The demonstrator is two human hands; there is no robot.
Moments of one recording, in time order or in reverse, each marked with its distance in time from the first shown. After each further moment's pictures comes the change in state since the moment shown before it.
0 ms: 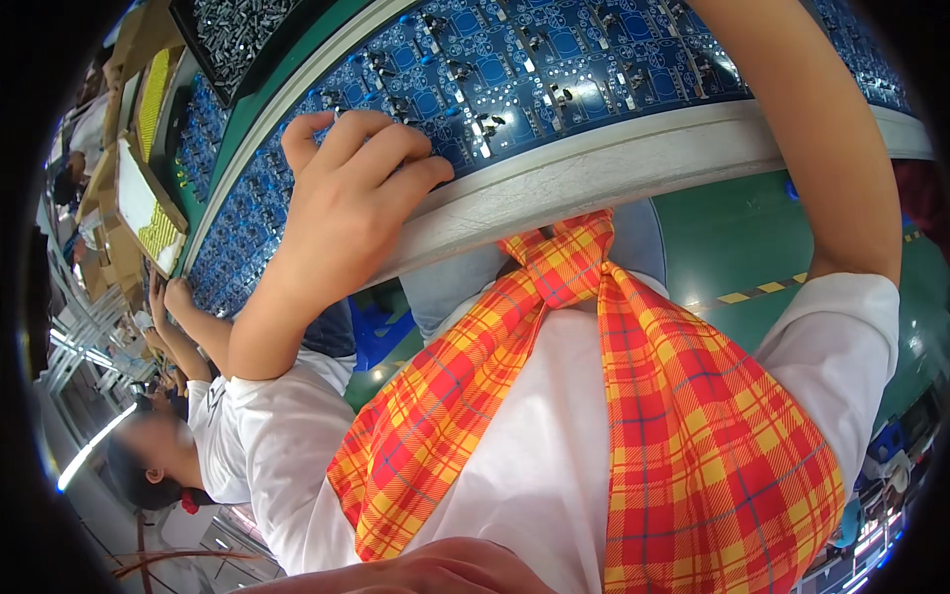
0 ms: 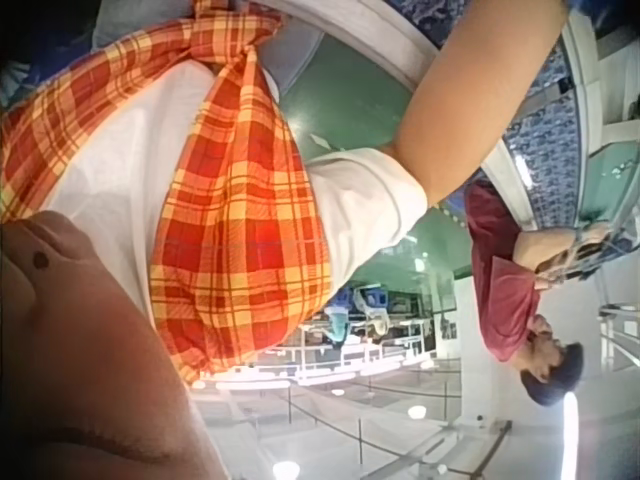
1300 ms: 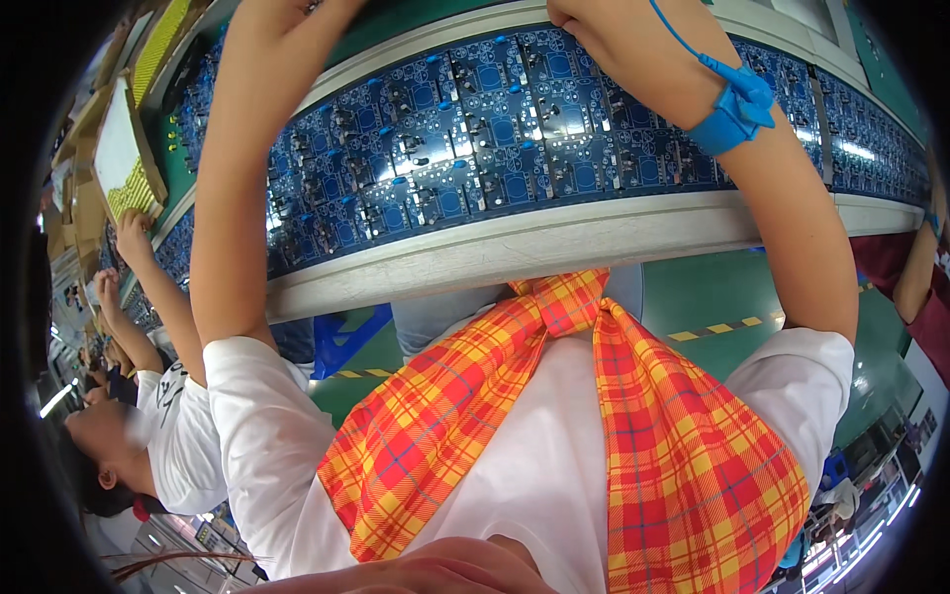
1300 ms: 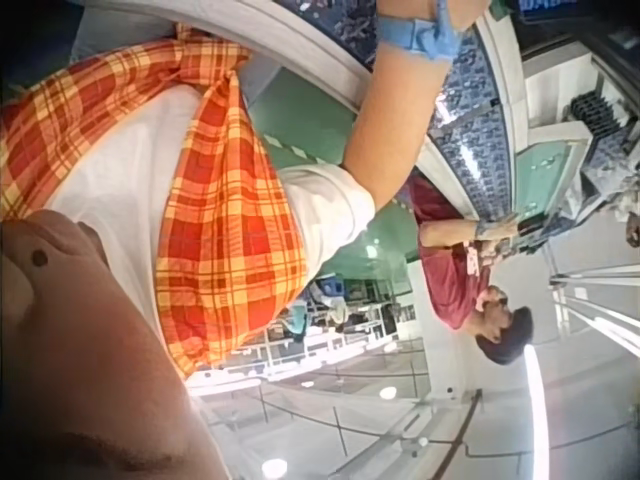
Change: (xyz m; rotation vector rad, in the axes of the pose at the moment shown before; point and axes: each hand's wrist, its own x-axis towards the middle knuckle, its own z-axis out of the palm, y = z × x) left_hand 0.037 -0.113 -0.016 -1.269 0.630 -0.108; right_hand -0.022 -0.039 0.008 -0.413 -0.527 -0.041
